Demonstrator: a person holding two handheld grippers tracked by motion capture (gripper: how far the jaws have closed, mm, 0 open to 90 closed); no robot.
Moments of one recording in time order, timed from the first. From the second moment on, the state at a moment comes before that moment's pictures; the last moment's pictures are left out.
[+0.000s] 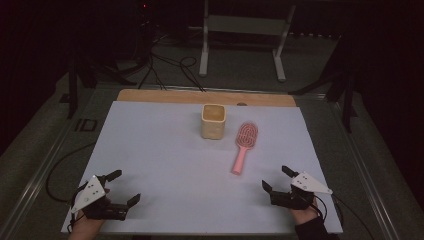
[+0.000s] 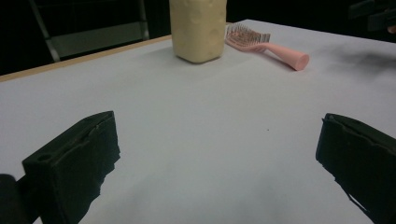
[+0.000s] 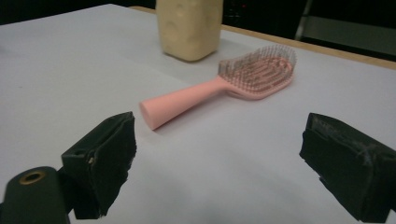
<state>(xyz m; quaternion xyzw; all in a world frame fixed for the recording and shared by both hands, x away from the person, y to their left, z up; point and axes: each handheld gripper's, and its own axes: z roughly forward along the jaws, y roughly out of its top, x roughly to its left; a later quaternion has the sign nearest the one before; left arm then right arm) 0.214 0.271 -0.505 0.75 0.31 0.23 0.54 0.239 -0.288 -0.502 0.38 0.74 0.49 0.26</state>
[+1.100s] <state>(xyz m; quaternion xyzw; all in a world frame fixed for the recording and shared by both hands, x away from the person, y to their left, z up) 0.213 0.266 -0.504 0.75 0.29 0.21 0.55 0.230 -0.280 -0.479 0.35 0.76 0.51 0.21</state>
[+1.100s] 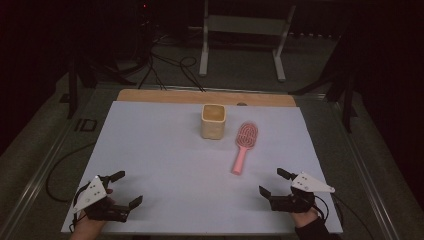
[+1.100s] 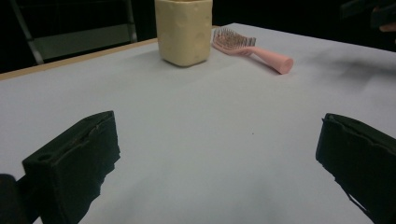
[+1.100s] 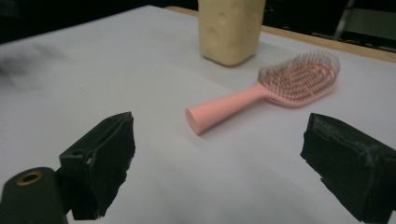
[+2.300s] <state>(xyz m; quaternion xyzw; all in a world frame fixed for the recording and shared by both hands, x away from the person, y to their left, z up) 0.213 0.266 -0.504 0.75 0.30 0.21 0.55 0.285 -0.237 -0.410 0.28 0.79 0.52 0.18</state>
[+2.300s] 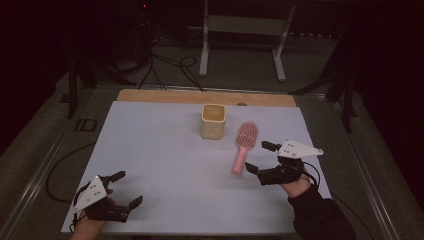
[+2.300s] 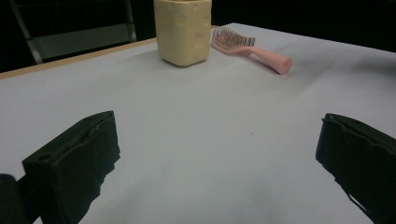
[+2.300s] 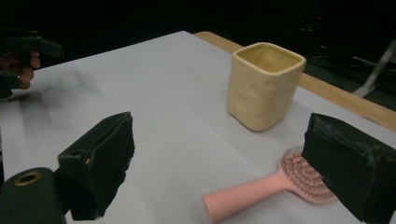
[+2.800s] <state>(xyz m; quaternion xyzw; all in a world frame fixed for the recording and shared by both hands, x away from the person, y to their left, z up) 0.213 0.266 -0.504 0.75 0.29 0.21 0.55 0.324 -0.202 -0.432 0.28 0.80 0.52 0.12</state>
